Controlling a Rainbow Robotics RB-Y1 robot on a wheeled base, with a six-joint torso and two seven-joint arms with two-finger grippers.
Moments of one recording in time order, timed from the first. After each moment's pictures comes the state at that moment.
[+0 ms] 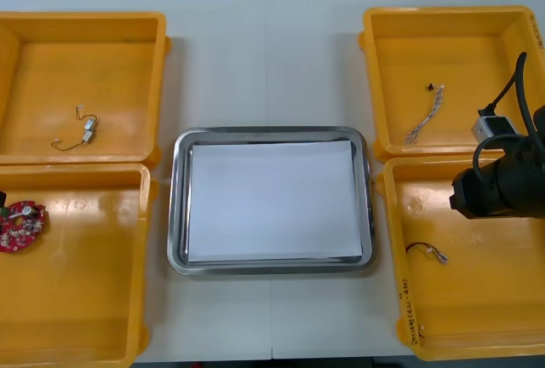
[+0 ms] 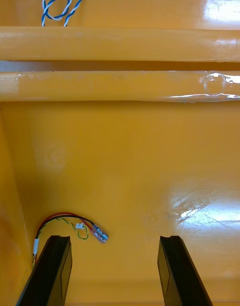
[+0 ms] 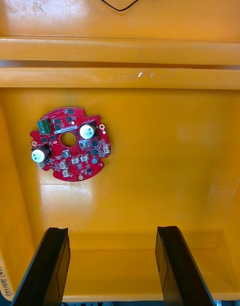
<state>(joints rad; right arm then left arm) -0.22 -0.57 -0.05 -2.19 -0.58 1.92 1.26 -0.11 0.92 0.35 -2.13 1.01 1.91 -1.25</state>
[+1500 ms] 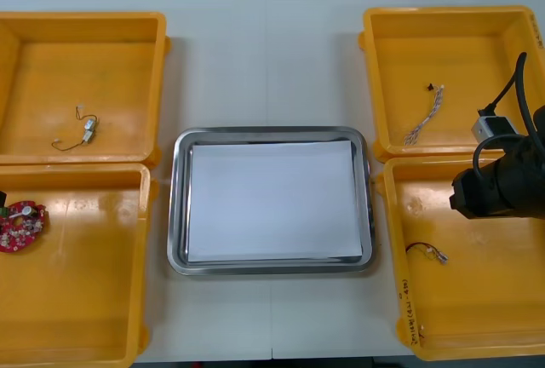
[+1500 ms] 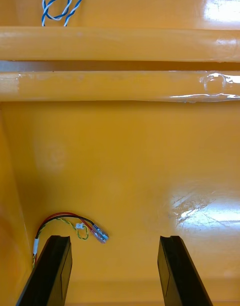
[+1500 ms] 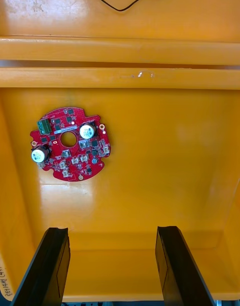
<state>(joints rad) -0.22 -0.57 -0.05 -2.19 -0.58 1.92 1.26 -0.11 0.92 0.35 -2.13 1.01 1.91 -1.25</state>
